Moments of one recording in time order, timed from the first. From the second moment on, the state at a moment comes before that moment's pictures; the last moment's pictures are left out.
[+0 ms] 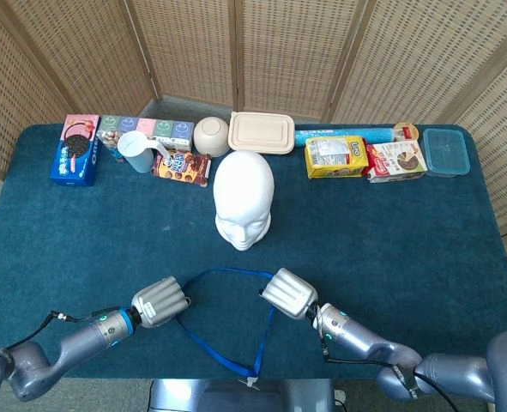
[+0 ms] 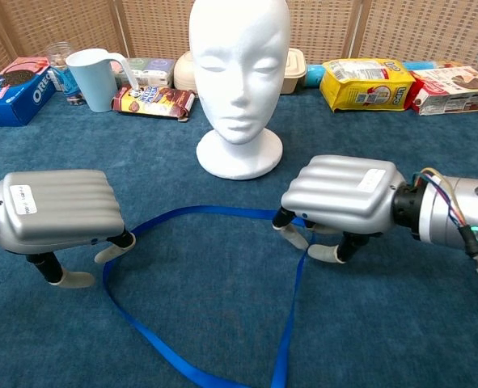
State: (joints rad) left arm -0.69 -1.34 0.04 -1.63 1.66 0.73 0.64; right arm 0.80 -1.55 -0.01 -1.52 -1.51 0.85 -0.49
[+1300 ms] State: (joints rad) left arm -0.74 -1.37 0.07 -1.64 1.54 0.72 0.71; right arm 0.79 -1.55 -0.01 -1.50 -1.51 0.86 -0.45
